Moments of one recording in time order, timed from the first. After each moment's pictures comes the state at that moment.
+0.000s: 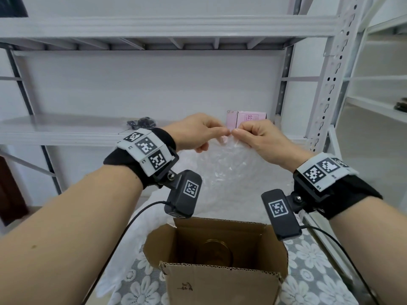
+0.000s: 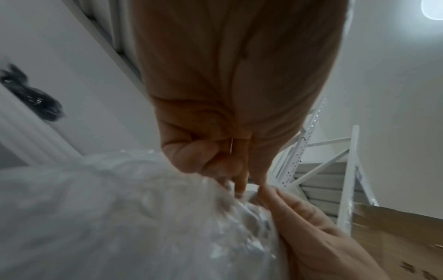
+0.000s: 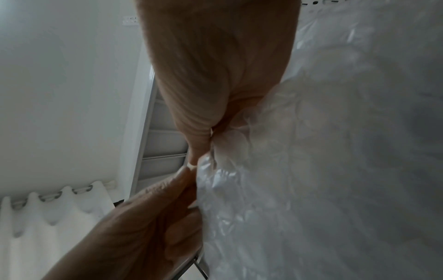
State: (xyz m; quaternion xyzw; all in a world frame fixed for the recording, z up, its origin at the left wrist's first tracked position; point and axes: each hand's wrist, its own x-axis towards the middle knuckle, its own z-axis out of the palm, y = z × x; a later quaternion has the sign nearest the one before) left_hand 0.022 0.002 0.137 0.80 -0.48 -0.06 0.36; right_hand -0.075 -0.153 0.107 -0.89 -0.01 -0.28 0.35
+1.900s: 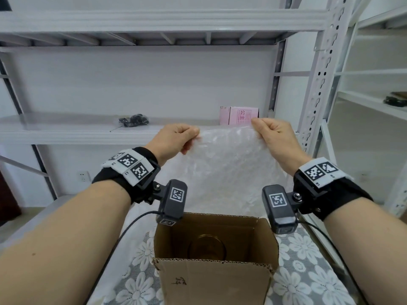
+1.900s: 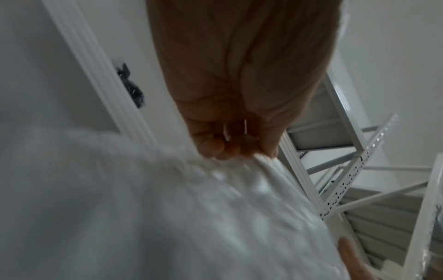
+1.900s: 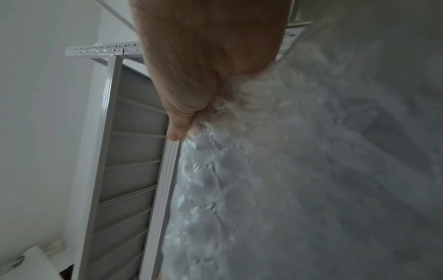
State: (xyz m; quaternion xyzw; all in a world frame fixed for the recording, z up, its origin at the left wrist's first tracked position) left_hand 0.055 0.008 0.091 0.73 -0.41 -0.06 0.55; right_hand -0.090 -0.183 0.086 -0.78 0.08 -0.42 0.45
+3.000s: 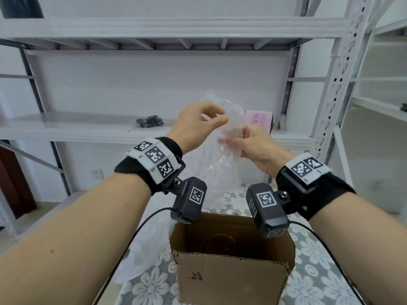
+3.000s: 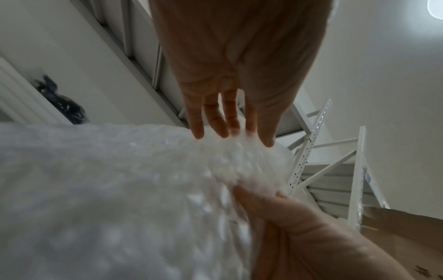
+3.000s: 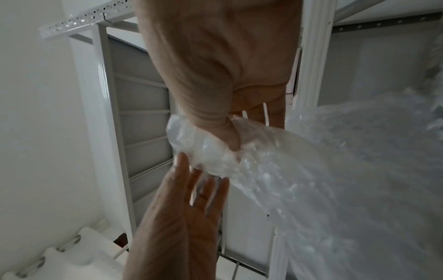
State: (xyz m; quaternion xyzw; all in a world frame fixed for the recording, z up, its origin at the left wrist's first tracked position) left_hand 0.025 0.021 0.125 0.74 -0.44 0.11 0.50; right_hand -0.053 -0.116 0.095 -0.77 0.10 -0.24 0.59
